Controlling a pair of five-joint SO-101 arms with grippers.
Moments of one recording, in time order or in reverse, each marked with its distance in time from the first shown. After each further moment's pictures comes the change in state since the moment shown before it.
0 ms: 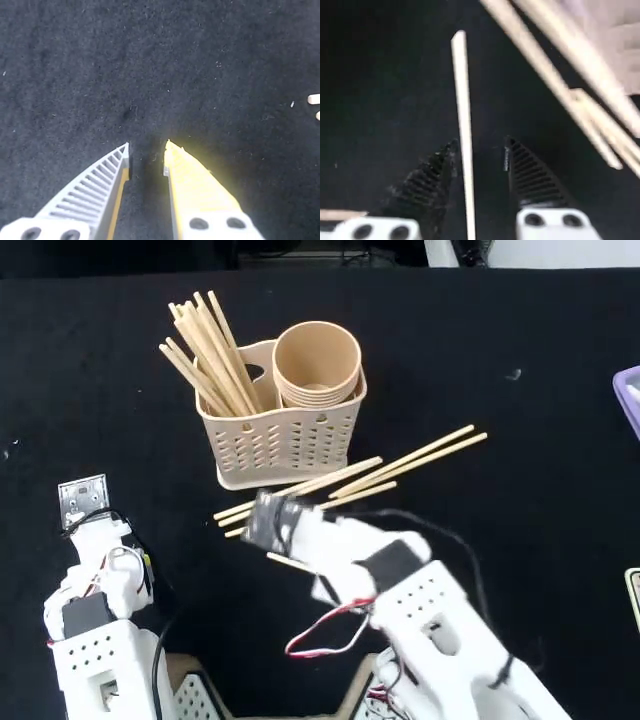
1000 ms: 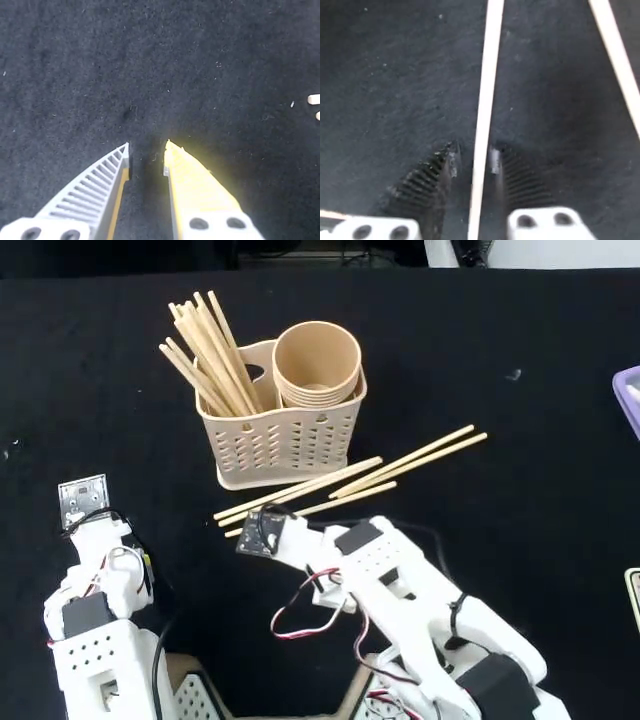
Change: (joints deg) left arm 0.0 0.0 0.0 0.0 0.0; right arm 0.4 24.8 -2.6 -11.1 3.5
